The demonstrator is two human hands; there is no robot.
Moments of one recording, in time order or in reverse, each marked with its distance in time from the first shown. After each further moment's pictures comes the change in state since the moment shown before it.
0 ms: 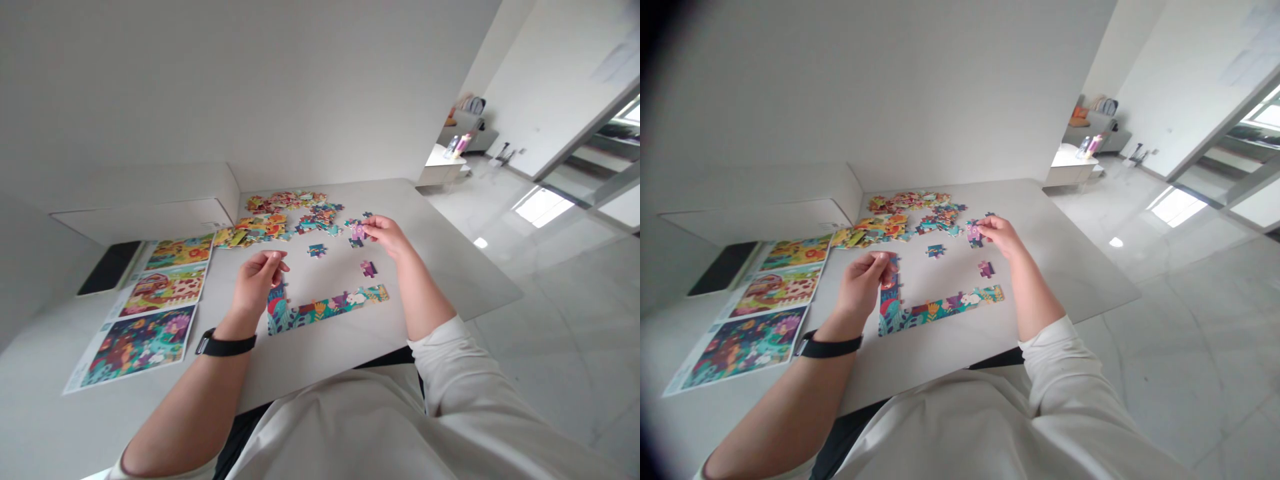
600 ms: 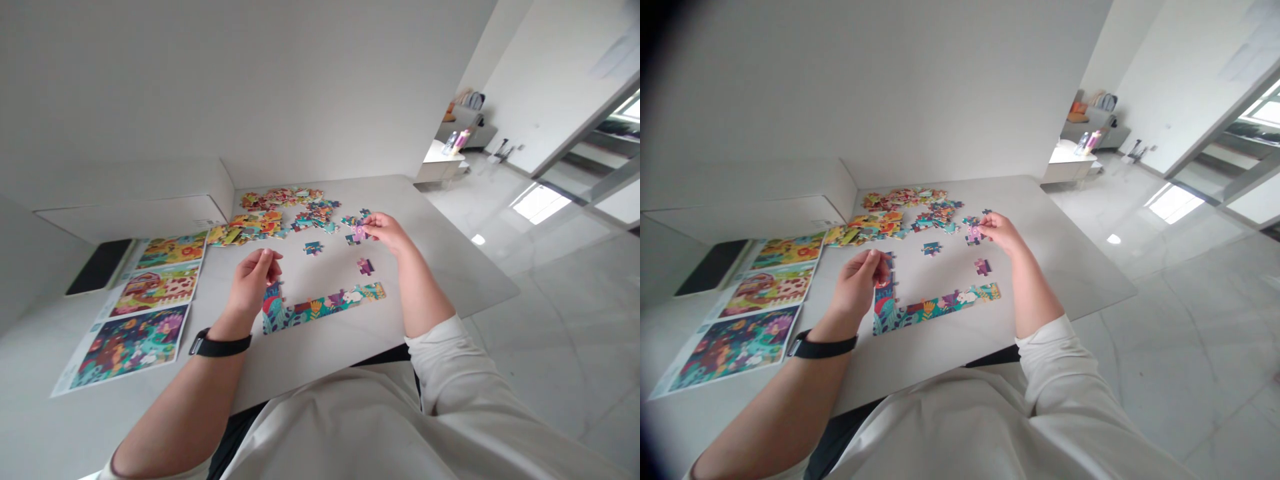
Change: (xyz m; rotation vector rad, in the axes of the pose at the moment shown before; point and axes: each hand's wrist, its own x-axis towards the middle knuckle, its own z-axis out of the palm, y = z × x) left_hand -0.001 -0.003 0.001 0.033 -0.013 0.014; right_hand 0.000 0.000 -0.013 -0.111 -0.025 0.029
